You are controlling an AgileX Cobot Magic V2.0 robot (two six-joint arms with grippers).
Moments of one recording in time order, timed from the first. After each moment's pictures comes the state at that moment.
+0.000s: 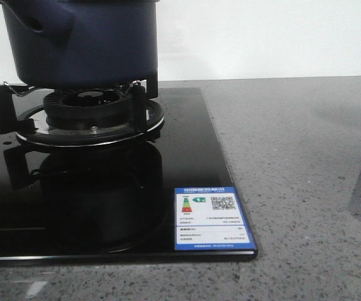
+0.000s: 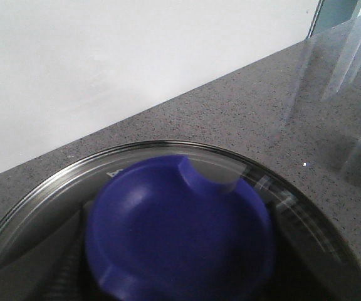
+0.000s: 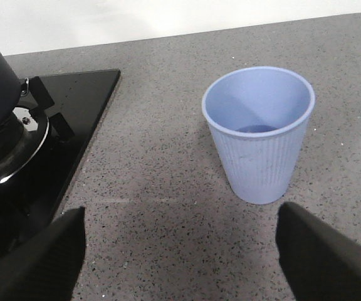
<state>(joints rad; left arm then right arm) -0.28 1.42 -1.15 -1.17 0.46 1.25 -0.03 0.43 -0.59 0.34 0.65 -0.18</state>
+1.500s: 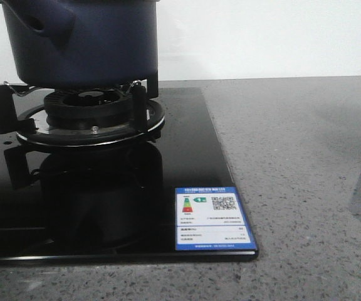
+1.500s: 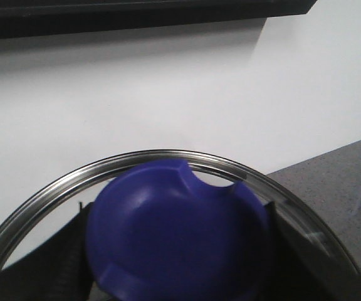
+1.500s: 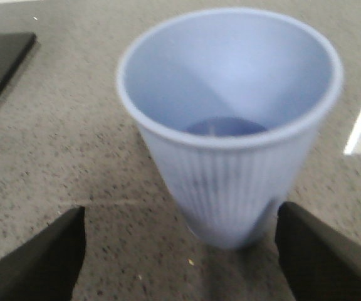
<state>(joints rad) -0.10 1.21 -1.15 -1.22 0.44 1.25 0.07 0.90 -0.37 0.33 -0.03 -0.24</state>
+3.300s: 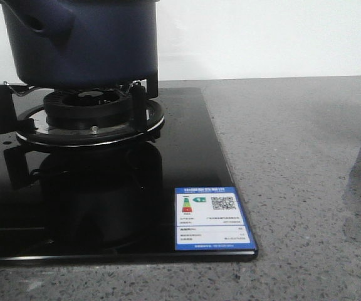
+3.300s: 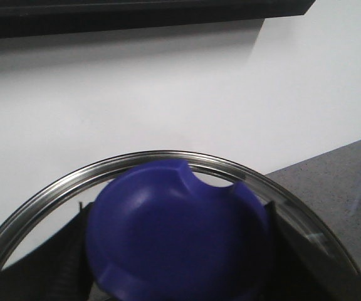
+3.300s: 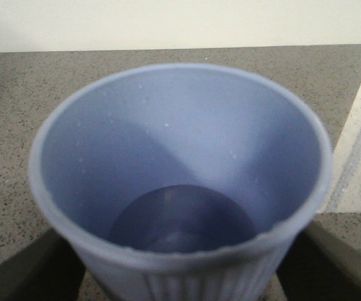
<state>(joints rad) -0.10 1.21 -1.15 -1.22 0.44 1.25 0.08 1.26 -0.39 0.31 -0.54 -0.25</state>
